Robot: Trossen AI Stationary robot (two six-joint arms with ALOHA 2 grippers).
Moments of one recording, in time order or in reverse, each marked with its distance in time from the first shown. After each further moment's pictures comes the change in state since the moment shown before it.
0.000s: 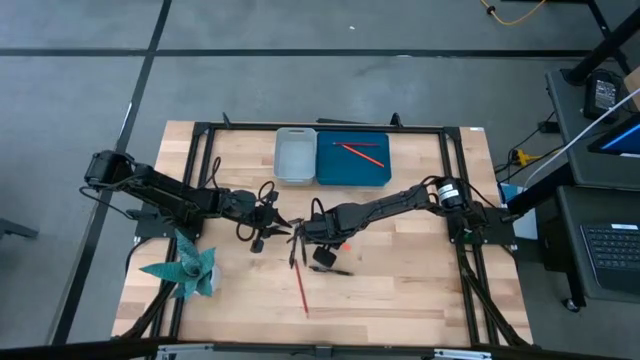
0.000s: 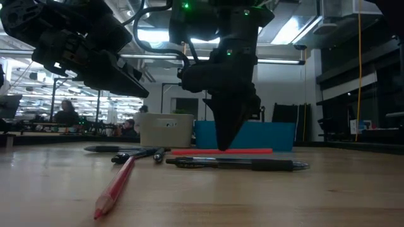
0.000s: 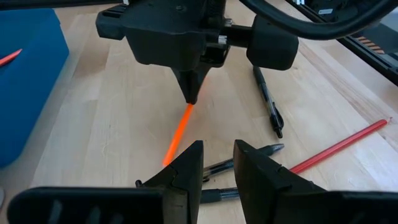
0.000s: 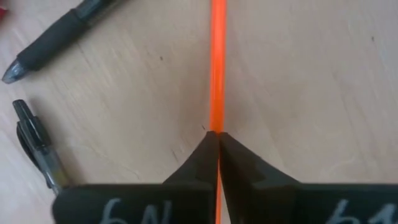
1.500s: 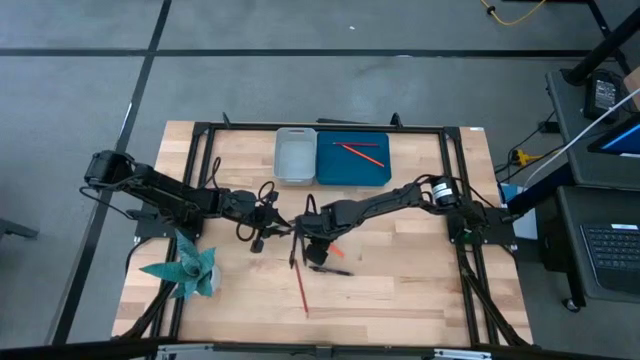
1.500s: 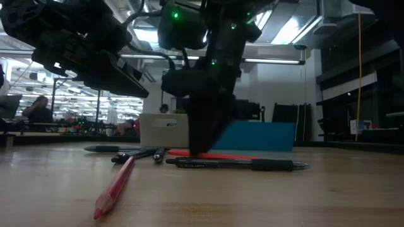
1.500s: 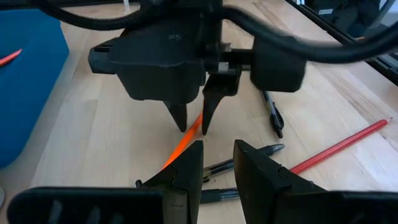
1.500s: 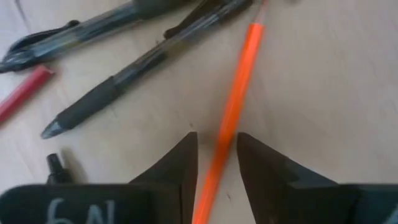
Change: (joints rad) left arm 0.000 0.000 0.000 0.000 0.000 0.000; right arm -0.041 0.050 0.004 0.168 -0.051 -0.083
